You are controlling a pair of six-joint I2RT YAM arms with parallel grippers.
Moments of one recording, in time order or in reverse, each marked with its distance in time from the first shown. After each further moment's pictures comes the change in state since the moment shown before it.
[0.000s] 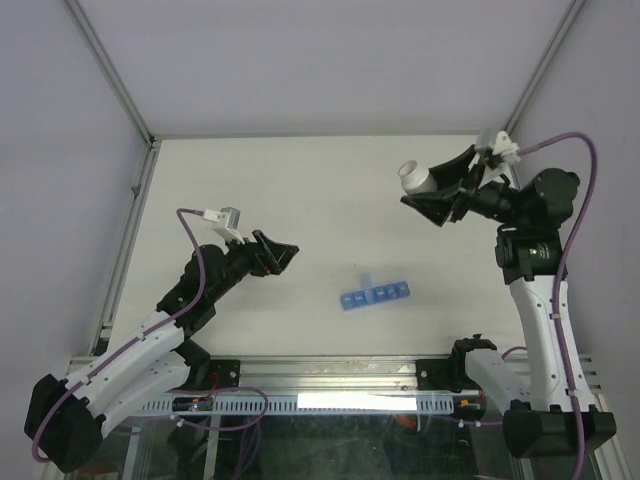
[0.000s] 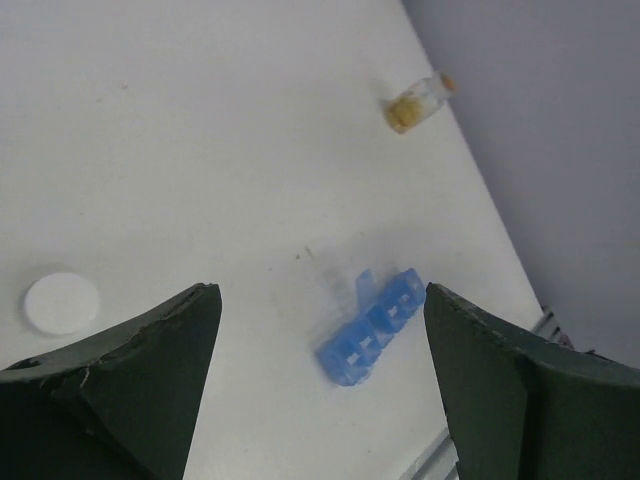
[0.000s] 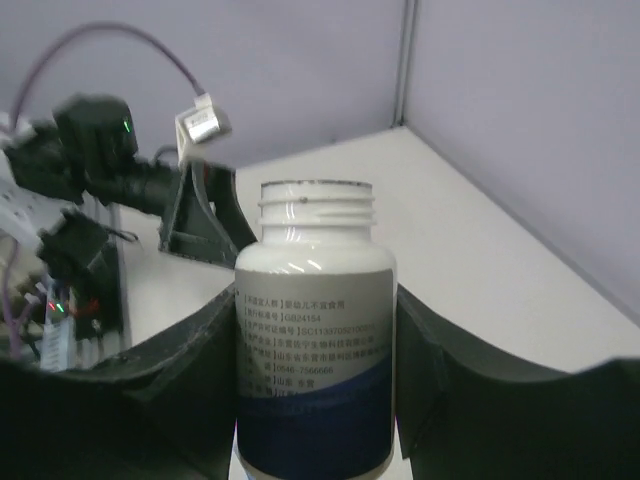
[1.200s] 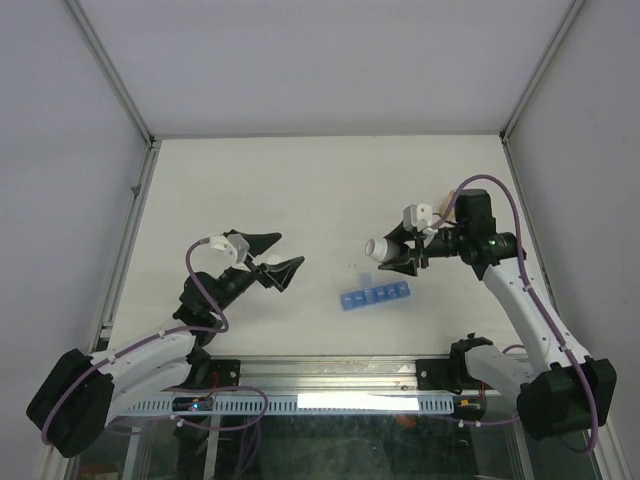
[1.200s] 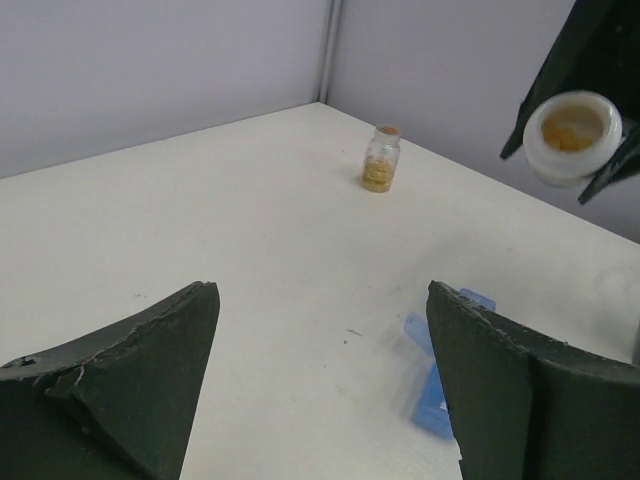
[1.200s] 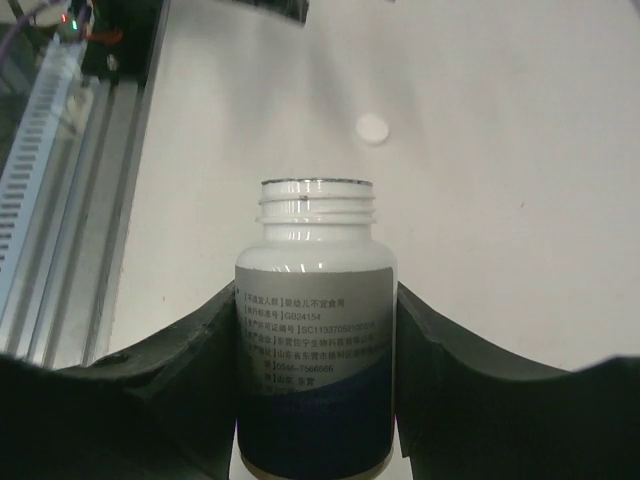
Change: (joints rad) left arm -0.029 0.090 -0.278 0.831 0.207 0.497; right arm 0.170 0.116 -0.117 -0.436 -0.041 -0.795
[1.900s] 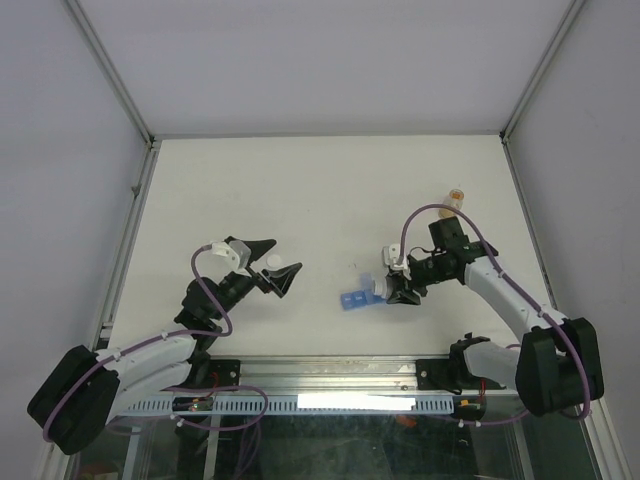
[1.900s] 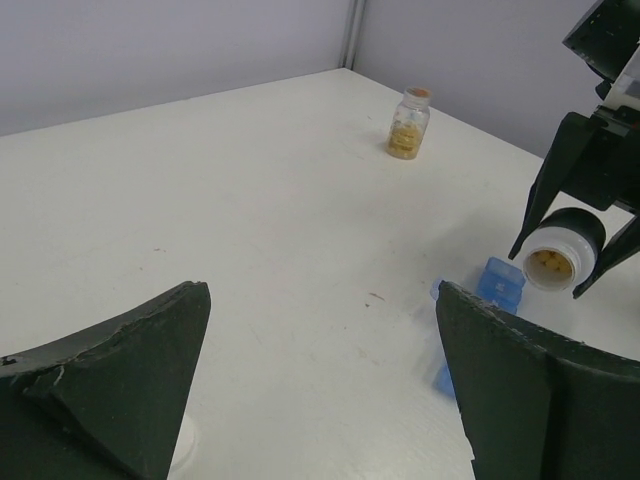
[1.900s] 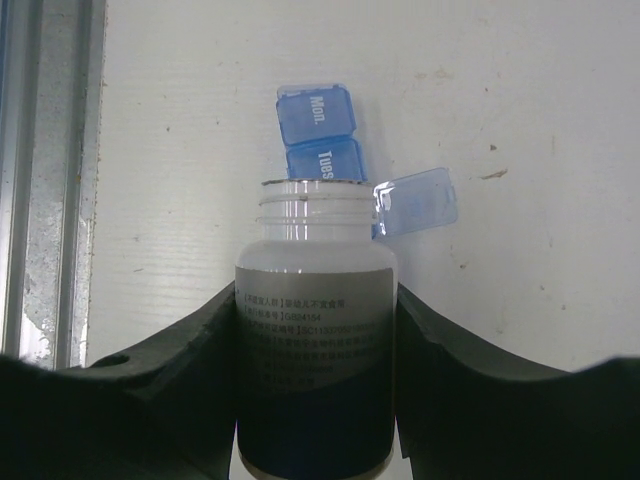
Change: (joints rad) left arm 0.000 -0.004 -0.085 0.030 -0.073 0.027; right arm 0.064 0.133 -0.215 -0.206 0.302 -0.414
